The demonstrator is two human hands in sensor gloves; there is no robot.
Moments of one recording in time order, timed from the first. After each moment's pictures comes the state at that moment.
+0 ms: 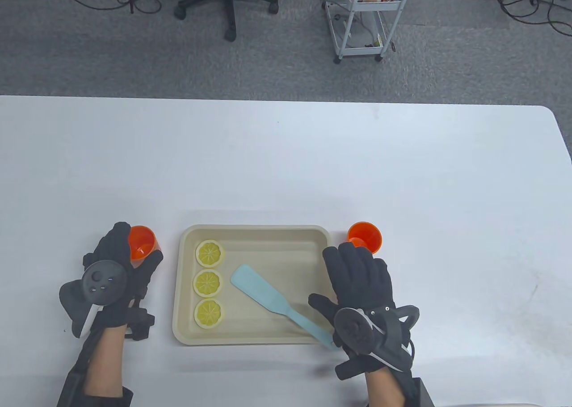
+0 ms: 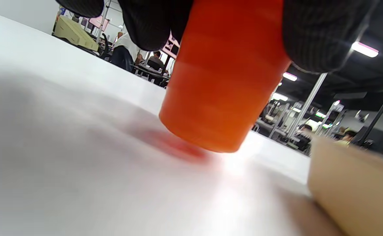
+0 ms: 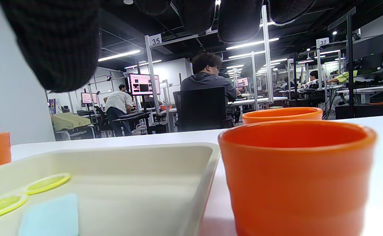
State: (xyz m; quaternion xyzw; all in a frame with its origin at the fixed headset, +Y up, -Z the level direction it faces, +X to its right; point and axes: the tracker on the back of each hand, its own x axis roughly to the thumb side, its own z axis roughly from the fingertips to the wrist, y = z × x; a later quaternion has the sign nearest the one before) left_hand -0.310 -0.727 -0.102 0.07 0.14 0.22 0.96; right_hand 0.137 -0.663 -0.098 0.16 -0.09 0.98 0.07
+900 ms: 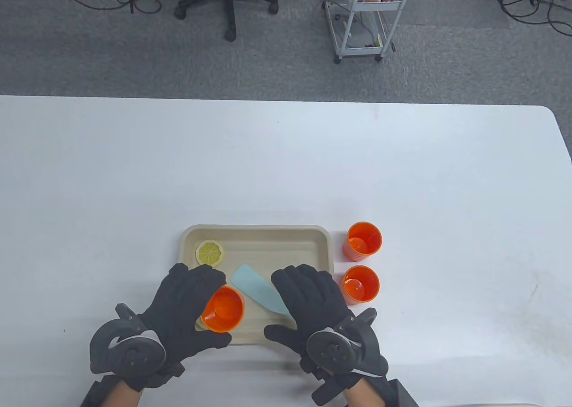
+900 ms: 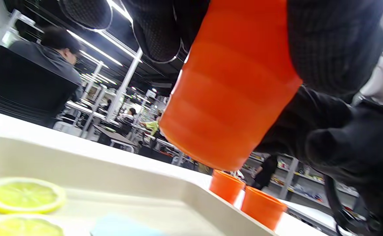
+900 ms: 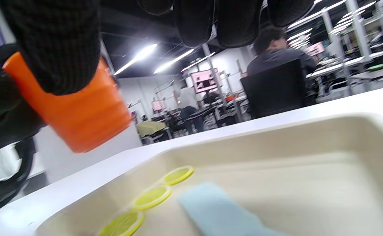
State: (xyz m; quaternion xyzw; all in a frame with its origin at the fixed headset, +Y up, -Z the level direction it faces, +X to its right) left_hand -0.193 -0.663 -0.045 0.10 -0.30 0.25 0.92; right_hand 0.081 -0.664 -0.071 0.32 -0.04 0.93 0.19
